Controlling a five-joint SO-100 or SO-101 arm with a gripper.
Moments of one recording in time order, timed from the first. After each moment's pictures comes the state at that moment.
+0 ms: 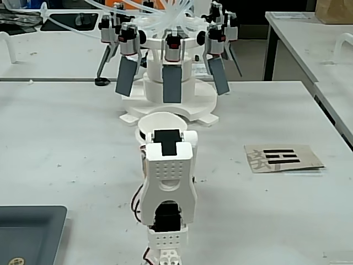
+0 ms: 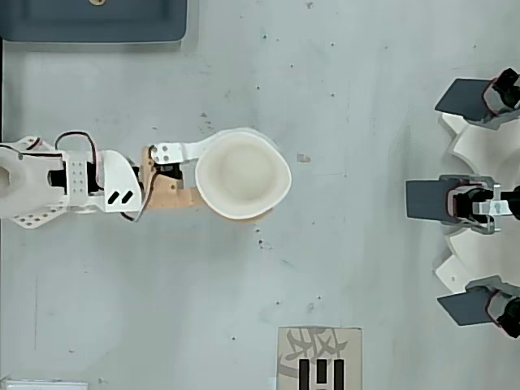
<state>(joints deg) -6.0 107.3 172.8 -73.6 -85.3</state>
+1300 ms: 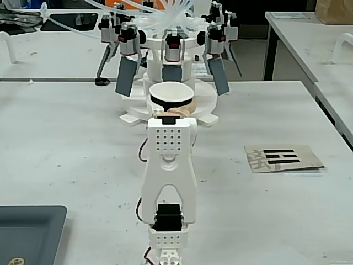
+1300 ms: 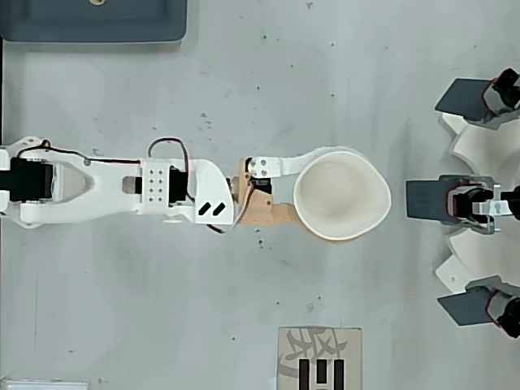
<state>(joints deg) -3.0 83.5 123.6 -47.5 -85.1</state>
